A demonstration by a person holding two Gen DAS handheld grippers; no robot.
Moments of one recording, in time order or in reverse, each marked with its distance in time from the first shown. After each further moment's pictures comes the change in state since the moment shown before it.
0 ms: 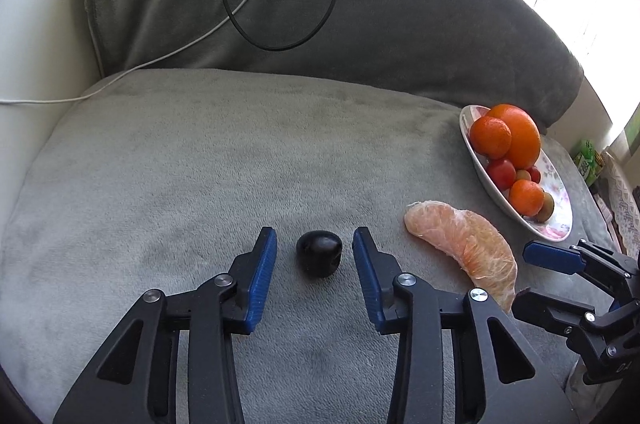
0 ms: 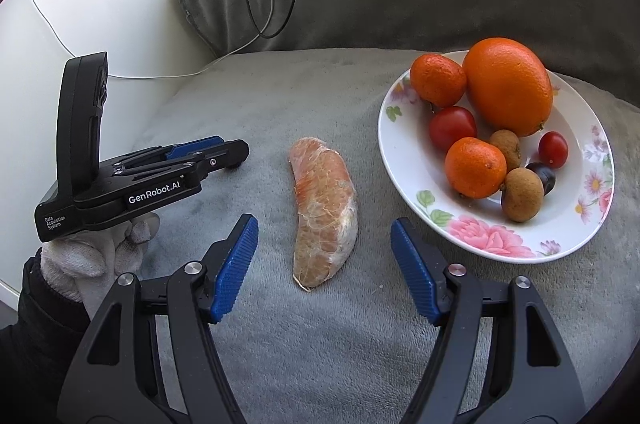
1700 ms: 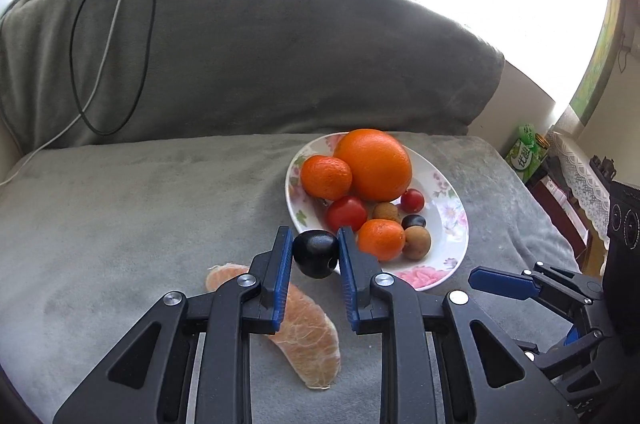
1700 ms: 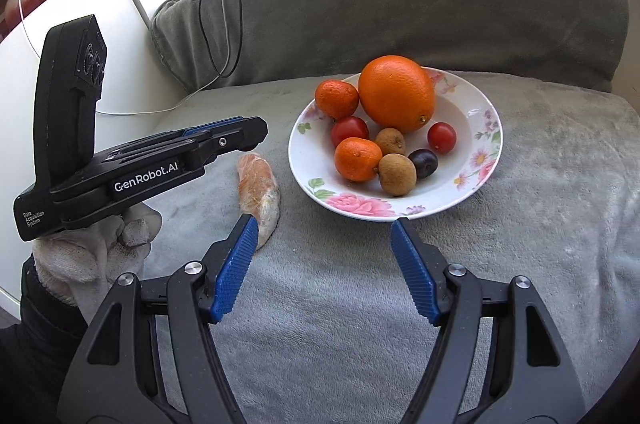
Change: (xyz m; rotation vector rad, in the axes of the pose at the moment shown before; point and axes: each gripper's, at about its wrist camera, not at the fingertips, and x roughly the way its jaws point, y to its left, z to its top) left arm -0.010 -0.114 0.023 0.147 -0.060 -0.186; right arm -0.071 -0.054 -0.022 0.092 -0.100 -0.071
